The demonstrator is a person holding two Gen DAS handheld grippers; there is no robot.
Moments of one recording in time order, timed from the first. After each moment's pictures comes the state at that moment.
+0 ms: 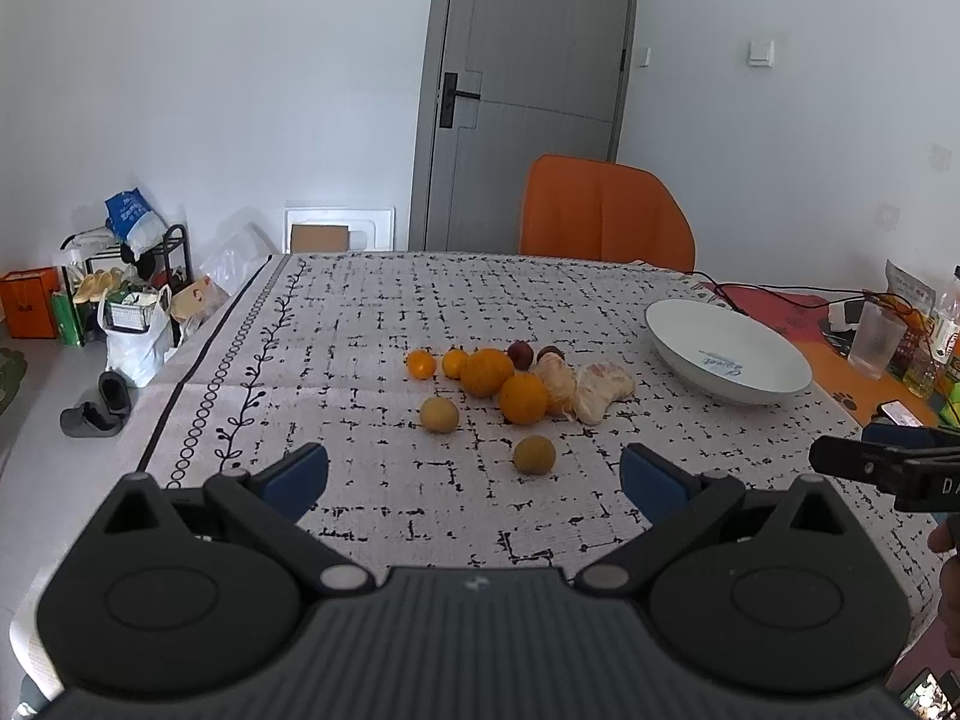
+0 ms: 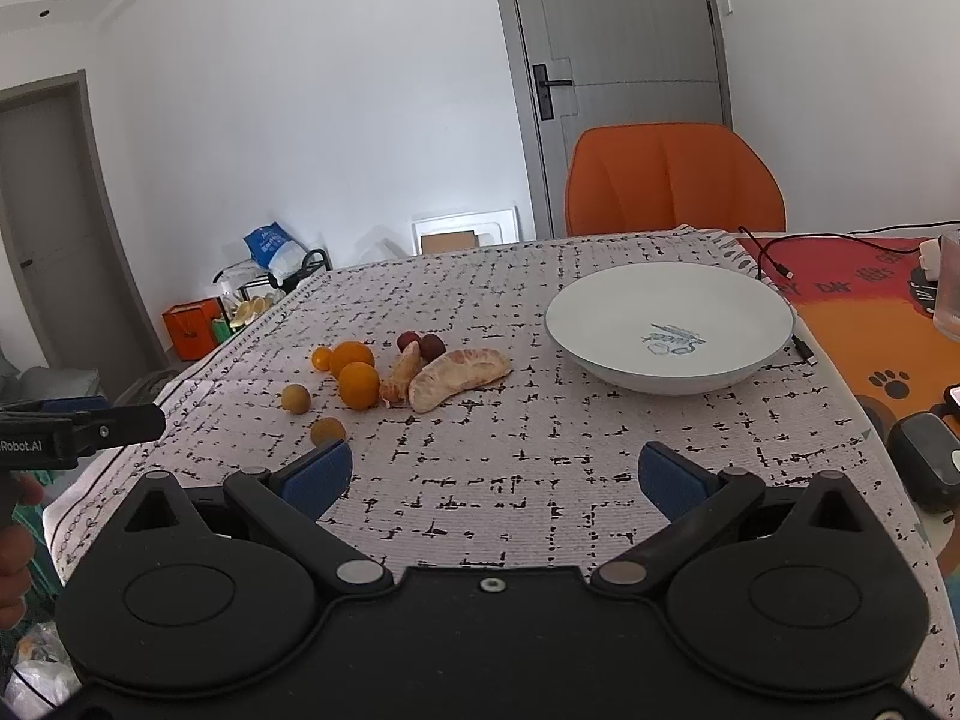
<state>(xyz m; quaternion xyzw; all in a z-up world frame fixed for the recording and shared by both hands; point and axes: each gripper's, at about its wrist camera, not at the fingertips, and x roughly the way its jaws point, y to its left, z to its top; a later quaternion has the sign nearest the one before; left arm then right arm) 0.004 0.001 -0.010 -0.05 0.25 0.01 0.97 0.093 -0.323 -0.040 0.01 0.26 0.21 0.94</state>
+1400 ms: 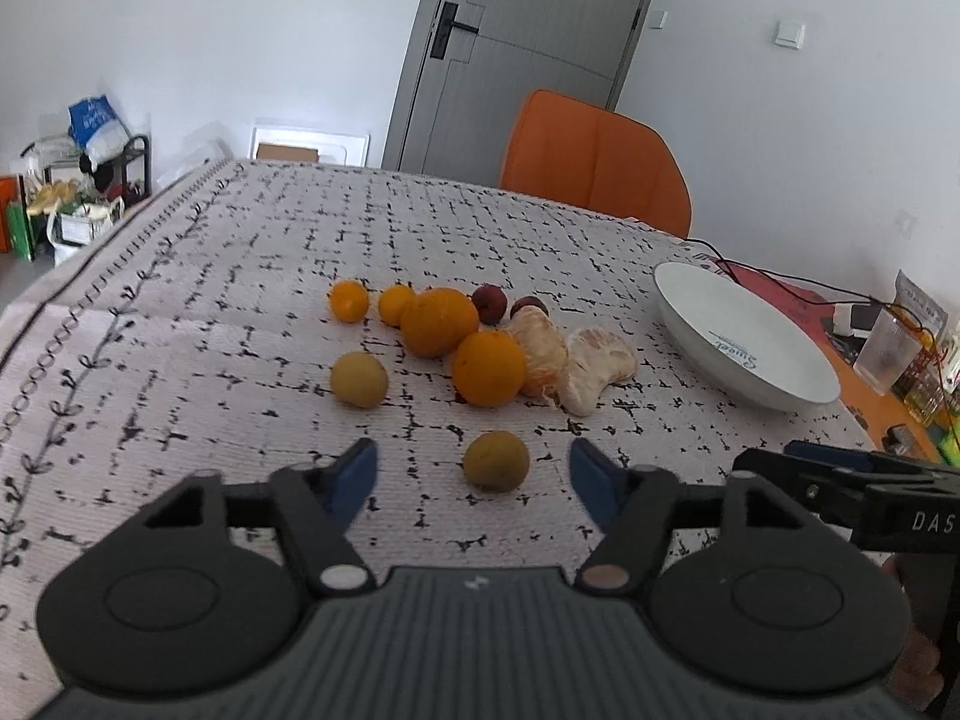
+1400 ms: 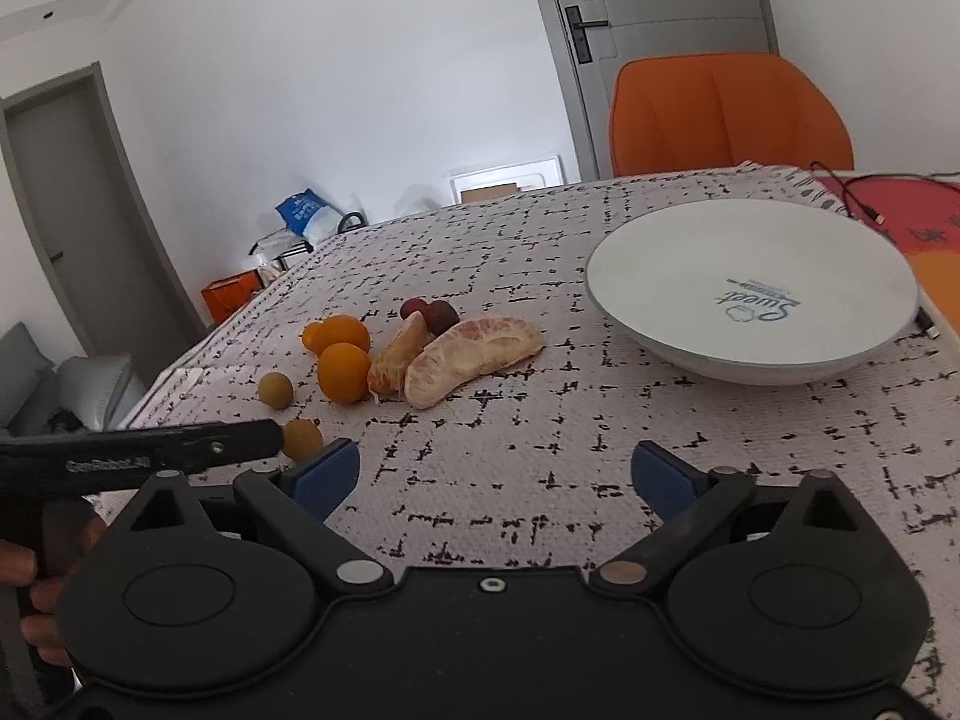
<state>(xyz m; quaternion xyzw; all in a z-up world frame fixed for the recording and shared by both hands) 0.097 -0.011 -0.066 -0.12 0.31 -0.03 0.94 0.177 -0.303 -0.084 0.04 0.31 0.26 0.91</state>
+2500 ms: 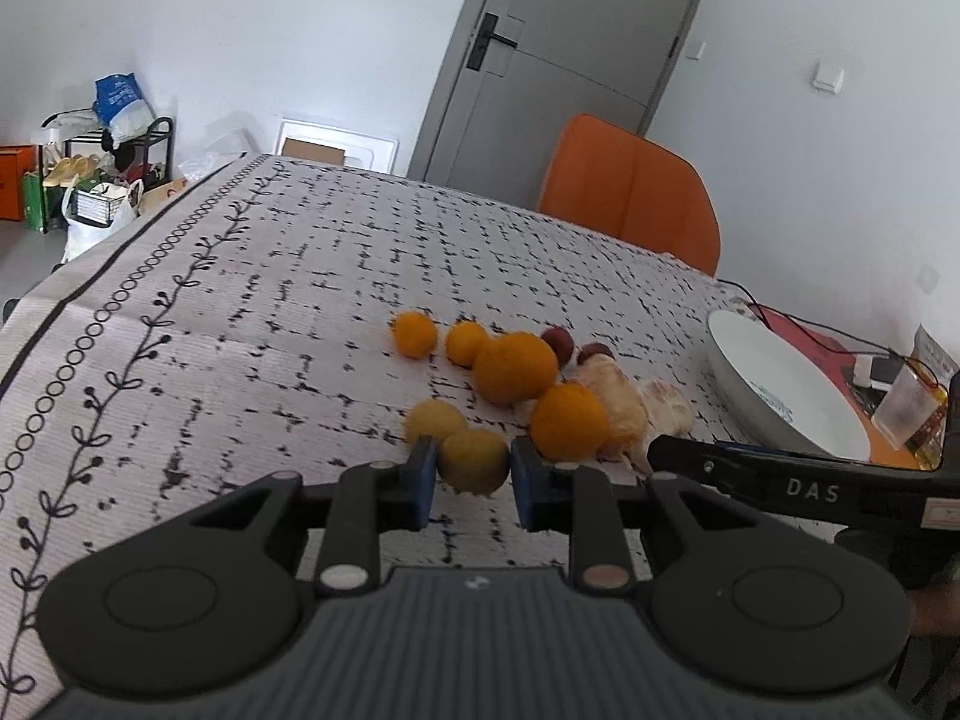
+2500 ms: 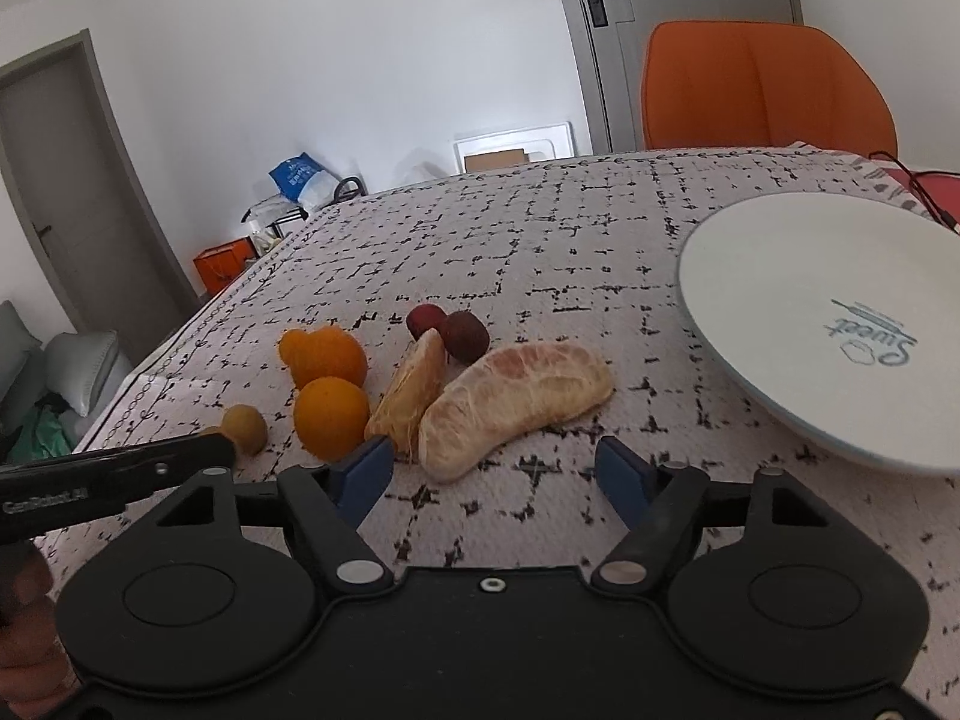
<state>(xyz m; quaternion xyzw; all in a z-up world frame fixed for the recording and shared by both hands) 0.116 0.034 -0.070 -0.16 0.29 -0.01 0.94 0.239 -0.242 -0.098 0.01 0.34 0.26 0.90</state>
